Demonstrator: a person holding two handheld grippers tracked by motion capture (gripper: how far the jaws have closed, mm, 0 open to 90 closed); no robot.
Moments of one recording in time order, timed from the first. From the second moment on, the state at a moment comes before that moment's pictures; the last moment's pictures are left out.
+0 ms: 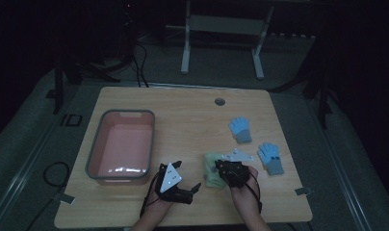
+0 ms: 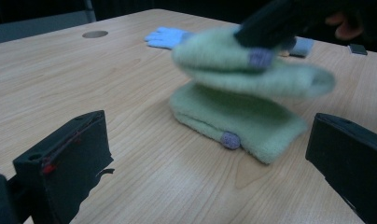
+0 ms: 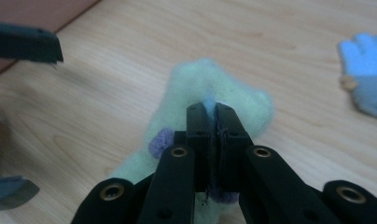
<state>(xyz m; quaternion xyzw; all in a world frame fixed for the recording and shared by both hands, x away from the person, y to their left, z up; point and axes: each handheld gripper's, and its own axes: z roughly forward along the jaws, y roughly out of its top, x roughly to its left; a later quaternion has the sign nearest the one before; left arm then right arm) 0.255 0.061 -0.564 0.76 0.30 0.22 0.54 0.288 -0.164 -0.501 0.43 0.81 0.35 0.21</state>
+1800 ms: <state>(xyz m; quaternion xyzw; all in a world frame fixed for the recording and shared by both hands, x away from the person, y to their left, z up) 0.259 0.020 -0.544 0.85 0.16 0.14 0.48 0.335 -0.212 -0.486 0.34 0.83 0.44 0.10</state>
